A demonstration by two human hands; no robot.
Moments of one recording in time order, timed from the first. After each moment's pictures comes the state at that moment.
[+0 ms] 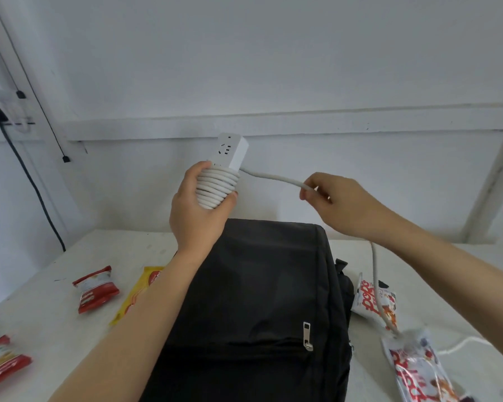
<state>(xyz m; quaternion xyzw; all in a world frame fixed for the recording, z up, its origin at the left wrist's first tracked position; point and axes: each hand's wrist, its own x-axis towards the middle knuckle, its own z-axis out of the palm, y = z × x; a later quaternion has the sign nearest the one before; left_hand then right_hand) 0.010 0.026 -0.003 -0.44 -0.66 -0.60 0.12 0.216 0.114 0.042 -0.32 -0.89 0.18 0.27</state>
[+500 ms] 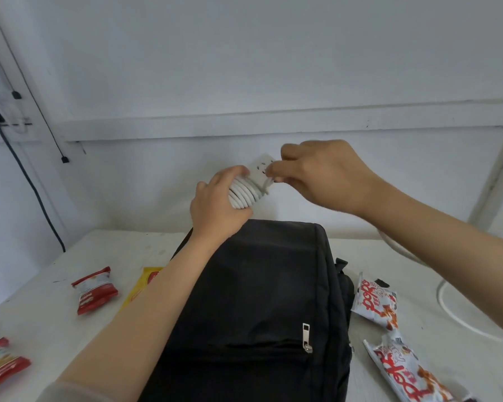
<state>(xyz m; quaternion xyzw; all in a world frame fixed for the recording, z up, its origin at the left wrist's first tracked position) 0.011 0.055 -0.001 -0.55 -0.73 -0.39 0.14 0.195 0.125 0.073 -0.11 -0.91 -0.26 0.30</state>
